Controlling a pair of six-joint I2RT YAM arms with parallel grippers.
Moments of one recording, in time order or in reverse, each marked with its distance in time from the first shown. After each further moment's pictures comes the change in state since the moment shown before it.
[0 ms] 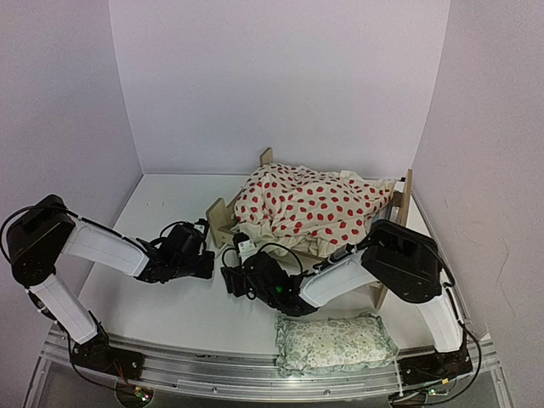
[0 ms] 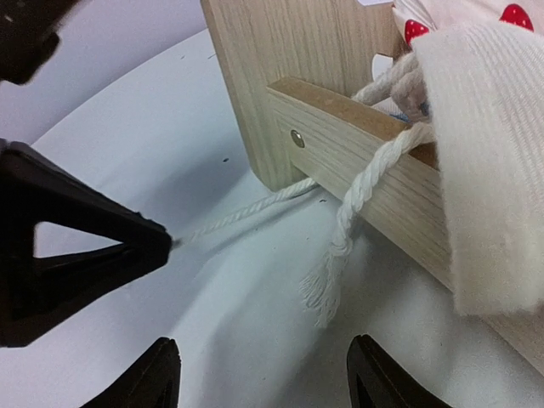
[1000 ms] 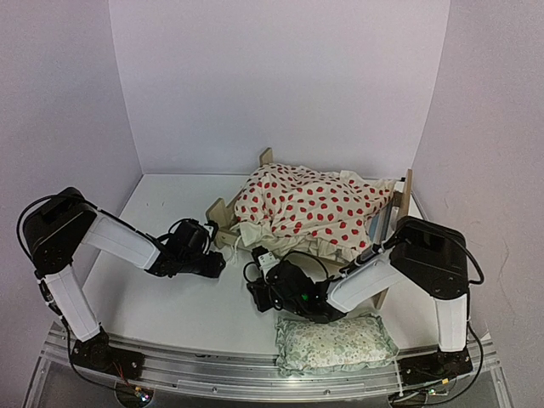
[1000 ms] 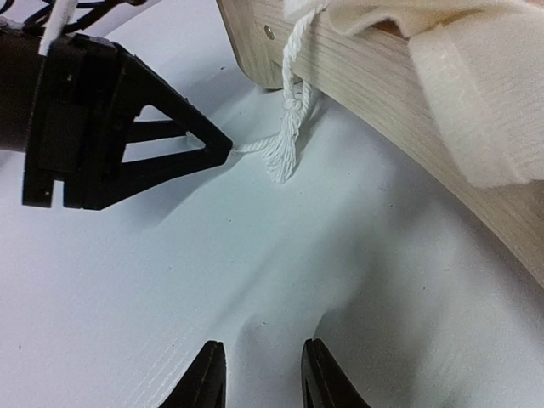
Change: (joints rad) left arm 0.047 0.150 0.084 0.026 0.145 0.088; right arm -0.005 -0.214 -0.301 -0.050 -0.129 0.041
